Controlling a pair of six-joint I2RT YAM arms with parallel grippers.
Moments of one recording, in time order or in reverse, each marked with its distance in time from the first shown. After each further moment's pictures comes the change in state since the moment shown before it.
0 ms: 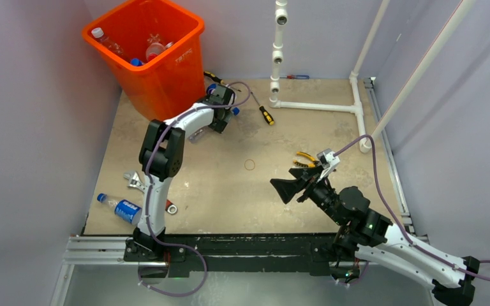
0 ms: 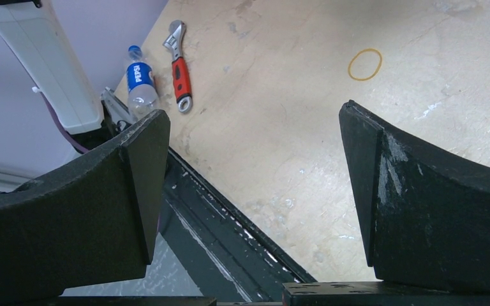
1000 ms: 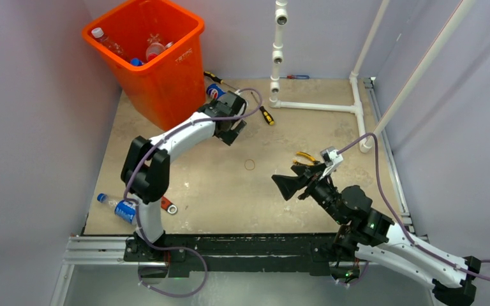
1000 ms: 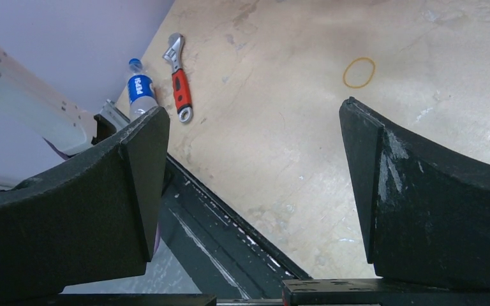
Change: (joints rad) left arm -0.215 -0.385 -0.241 -0.106 -0.064 -0.042; right arm 0.000 0.013 0.033 0.003 0.042 0.001
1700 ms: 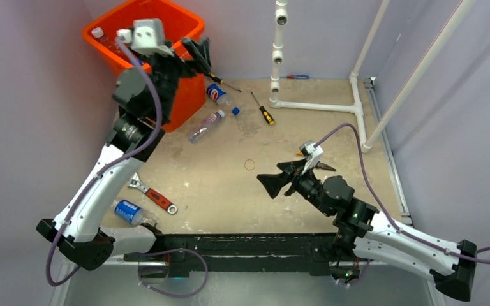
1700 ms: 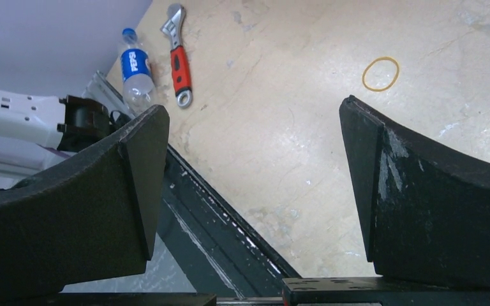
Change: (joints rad) left arm 0.095 -0.591 0.094 0.717 0.099 -0.268; right arm 0.000 0.240 0.058 0.127 -0.096 -0.042
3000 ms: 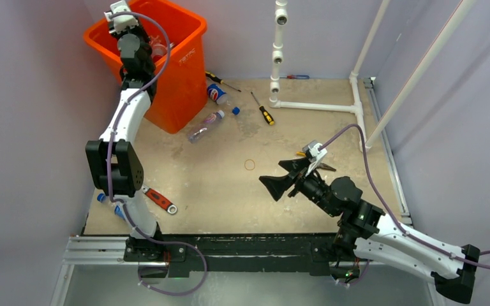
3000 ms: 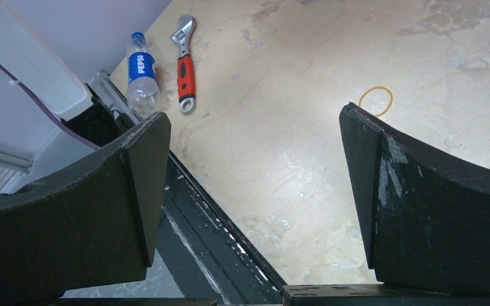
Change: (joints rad) left arm 0.511 0.589 0.123 0.461 -0.114 0.151; right arm 0.000 -0.068 0.013 -0.024 -0.042 -0.093
